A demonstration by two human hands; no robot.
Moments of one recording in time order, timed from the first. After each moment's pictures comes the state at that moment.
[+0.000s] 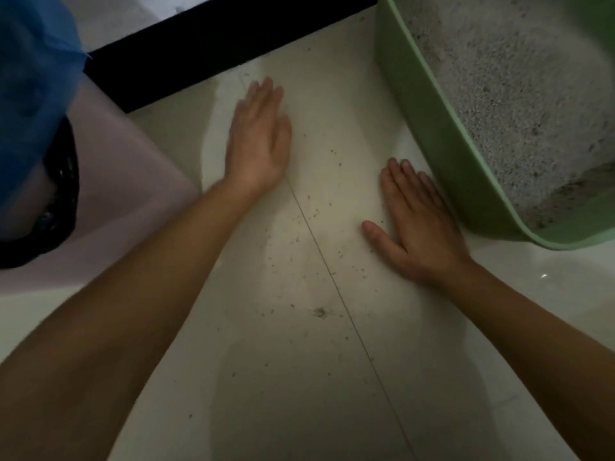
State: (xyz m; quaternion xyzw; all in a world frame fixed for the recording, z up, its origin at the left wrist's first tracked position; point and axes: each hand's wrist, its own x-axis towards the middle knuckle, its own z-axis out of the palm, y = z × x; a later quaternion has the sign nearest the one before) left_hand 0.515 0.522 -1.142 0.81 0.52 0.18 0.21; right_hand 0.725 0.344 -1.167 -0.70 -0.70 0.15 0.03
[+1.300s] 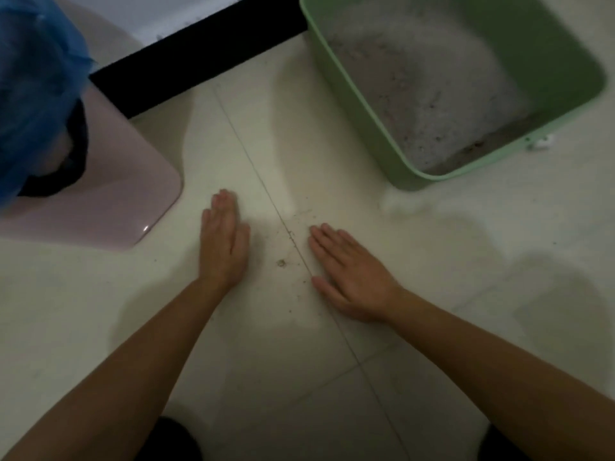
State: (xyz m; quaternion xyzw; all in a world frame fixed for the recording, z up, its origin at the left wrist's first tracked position) left_hand 0.448 0.354 -1.163 0.79 0.56 0.09 0.23; right_hand 0.678 0.222 -1.166 -0.58 -0.79 0.19 0.06
